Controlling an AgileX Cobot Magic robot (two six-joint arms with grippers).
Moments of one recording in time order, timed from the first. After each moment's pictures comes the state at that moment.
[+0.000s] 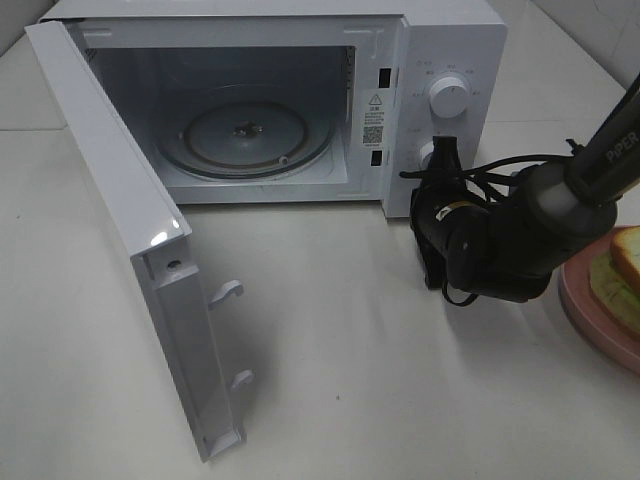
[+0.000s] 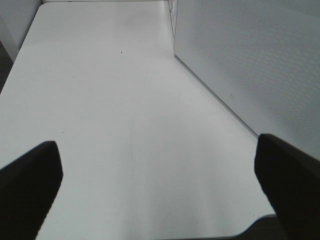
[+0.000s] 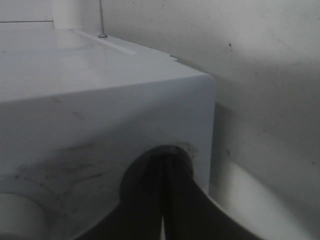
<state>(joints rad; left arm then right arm) 0.00 0.00 -0.52 -0.07 1.08 0.04 0.49 2.18 -0.89 0.60 -0.90 1.34</state>
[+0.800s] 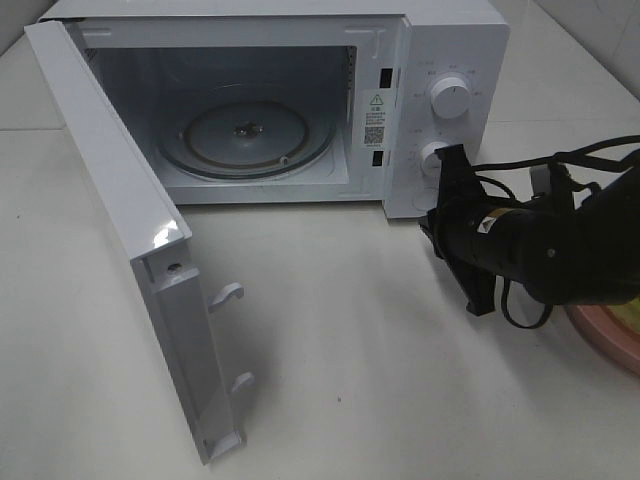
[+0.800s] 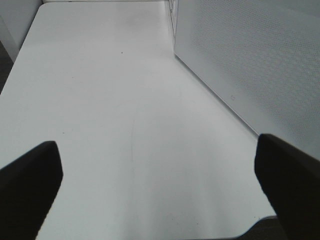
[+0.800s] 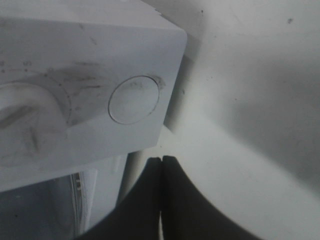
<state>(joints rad) 0.00 0.00 -0.52 -0.07 1.08 0.04 0.47 1.90 -0.64 0.37 -0.67 1.25</state>
